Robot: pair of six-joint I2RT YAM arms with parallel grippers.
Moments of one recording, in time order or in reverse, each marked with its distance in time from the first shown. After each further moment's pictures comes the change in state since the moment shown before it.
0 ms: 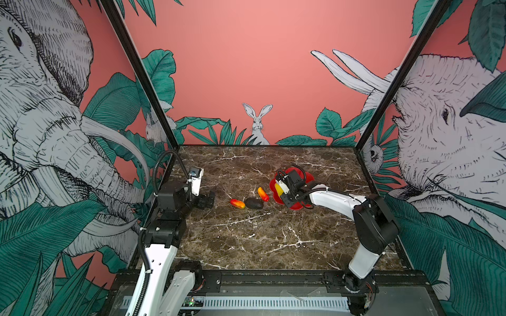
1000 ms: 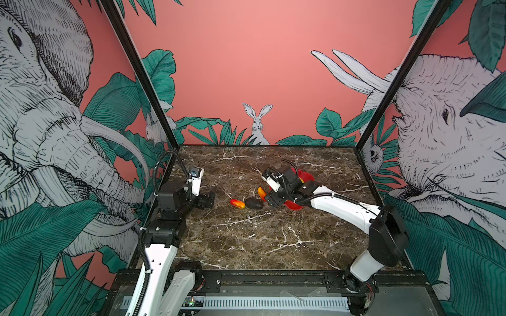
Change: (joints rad) left arm 0.000 0.000 0.000 0.000 0.002 0.000; right arm 0.192 -0.084 0.130 -0.021 -0.058 -0.089
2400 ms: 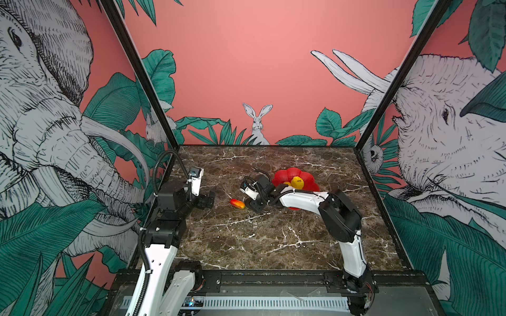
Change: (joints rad) left arm 0.000 -0.002 0.000 0.000 0.000 0.000; right arm 0.031 0.385 0.161 0.127 -0.153 -0.018
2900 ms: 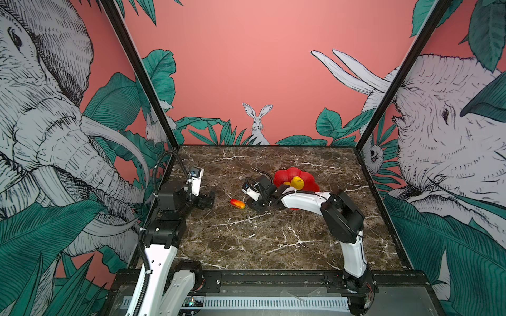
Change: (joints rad) left arm 0.000 -0.002 0.000 0.000 0.000 0.000; right arm -0.006 -0.056 -0.058 -0.012 0.002 0.006
